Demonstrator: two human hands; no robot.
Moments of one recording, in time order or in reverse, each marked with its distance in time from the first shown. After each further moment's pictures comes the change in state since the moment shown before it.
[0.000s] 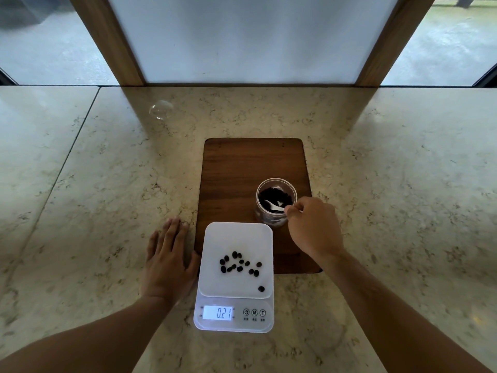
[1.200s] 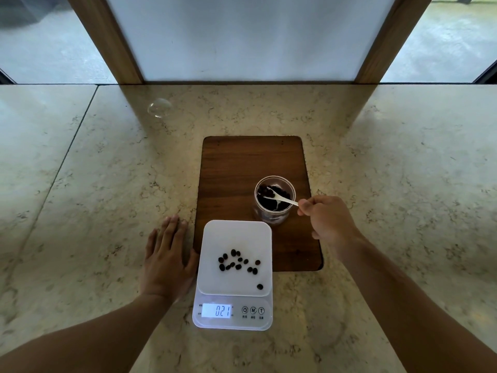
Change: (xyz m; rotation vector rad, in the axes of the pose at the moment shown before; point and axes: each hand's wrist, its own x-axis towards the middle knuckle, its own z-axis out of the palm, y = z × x) left_hand -0.001 0.005 -0.006 -0.018 -0.006 0.003; right_hand 0.012 0.010 -0.027 0.374 -0.192 0.363
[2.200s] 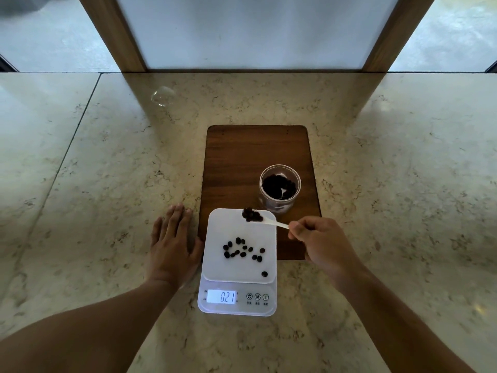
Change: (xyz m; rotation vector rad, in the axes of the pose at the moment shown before) left_hand 0.001 -0.005 0.006 -0.003 0.021 0.001; right_hand -0.041 0.044 0.020 0.032 -0.163 -0.123
